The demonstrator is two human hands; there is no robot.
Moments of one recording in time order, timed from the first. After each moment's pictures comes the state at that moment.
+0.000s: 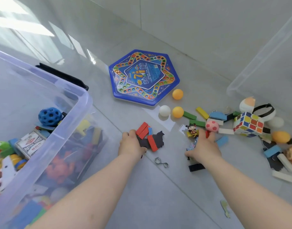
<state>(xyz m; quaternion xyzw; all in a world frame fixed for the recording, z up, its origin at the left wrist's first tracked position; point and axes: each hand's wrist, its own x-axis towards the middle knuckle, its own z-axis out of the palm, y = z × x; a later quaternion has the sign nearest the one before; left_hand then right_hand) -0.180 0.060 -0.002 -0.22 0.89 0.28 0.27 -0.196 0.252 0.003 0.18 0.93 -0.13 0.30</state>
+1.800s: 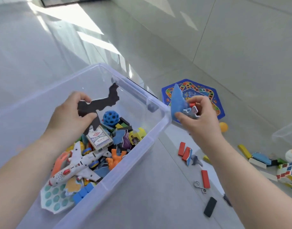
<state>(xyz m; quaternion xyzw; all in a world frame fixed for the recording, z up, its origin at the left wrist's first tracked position) -0.112 -0.158 0.160 -0.27 0.90 0.31 -0.12 -0.199 0.072 0.154 -0.09 0.80 -0.59 0.06</state>
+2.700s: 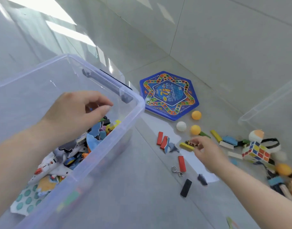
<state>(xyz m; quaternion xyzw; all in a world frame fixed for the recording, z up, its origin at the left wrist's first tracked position) -0.118 -0.100 0.189 -0.07 0.93 0.36 -0.06 -0.183 0.195 0.074 -0.05 0.95 -0.23 0.19</state>
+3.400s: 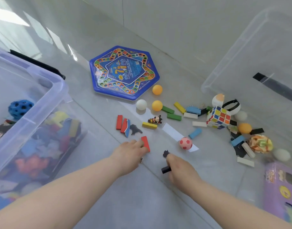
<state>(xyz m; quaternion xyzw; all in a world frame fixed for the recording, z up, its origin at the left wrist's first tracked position) -0.147 0.091 0.005 0.26 0.92 0.00 0.29 -0.111 0.270 0.001 -0.12 0.94 -0.13 0.28</state>
